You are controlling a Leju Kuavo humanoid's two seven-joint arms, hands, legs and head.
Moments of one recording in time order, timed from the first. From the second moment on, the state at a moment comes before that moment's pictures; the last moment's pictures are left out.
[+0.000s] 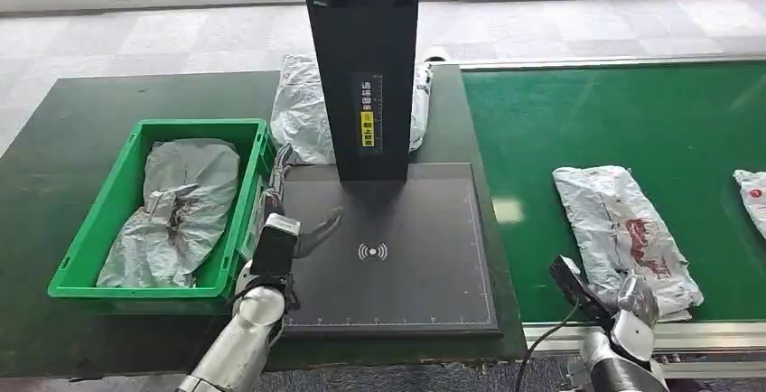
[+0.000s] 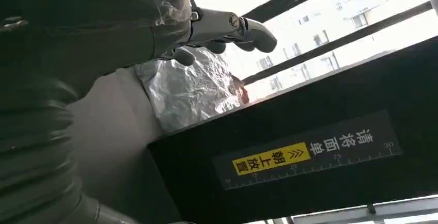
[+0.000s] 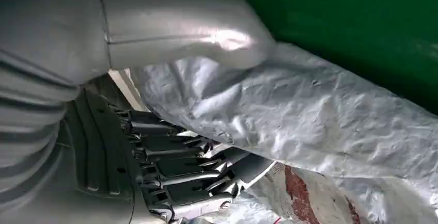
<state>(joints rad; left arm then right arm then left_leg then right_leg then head) -0.29 -0.19 -0.29 -1.07 -0.24 0.42 -0.45 -0.36 -0.10 -0.33 -0.49 1.37 -0.33 0.27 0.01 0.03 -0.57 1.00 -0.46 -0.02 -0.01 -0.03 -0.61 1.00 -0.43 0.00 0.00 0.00</state>
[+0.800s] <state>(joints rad) -0.23 -0.17 -0.28 -1.19 -0.29 0.39 -0.39 -0.26 -0.01 -0.14 -0.83 1.10 -0.42 -0.03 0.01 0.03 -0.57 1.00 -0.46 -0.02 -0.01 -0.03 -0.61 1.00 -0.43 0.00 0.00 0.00</state>
